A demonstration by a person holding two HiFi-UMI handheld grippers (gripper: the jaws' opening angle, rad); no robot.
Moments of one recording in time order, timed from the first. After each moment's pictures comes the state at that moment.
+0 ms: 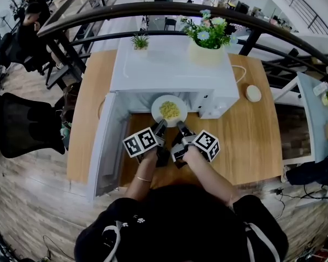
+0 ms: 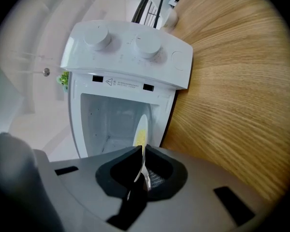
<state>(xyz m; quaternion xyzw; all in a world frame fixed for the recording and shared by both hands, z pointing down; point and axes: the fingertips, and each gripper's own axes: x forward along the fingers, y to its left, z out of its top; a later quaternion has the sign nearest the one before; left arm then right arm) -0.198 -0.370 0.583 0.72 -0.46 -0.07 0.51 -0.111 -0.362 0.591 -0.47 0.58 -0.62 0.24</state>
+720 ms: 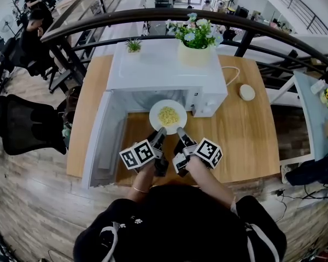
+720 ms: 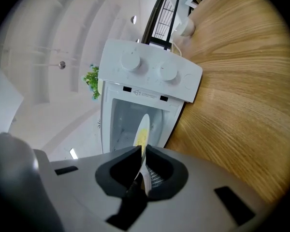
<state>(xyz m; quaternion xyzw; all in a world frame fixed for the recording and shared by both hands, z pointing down) -0.172 -0.315 0.542 0.75 -0.44 -0.10 0.48 -0.087 -0.314 0.548 -0.43 0.65 -0.58 0.23</state>
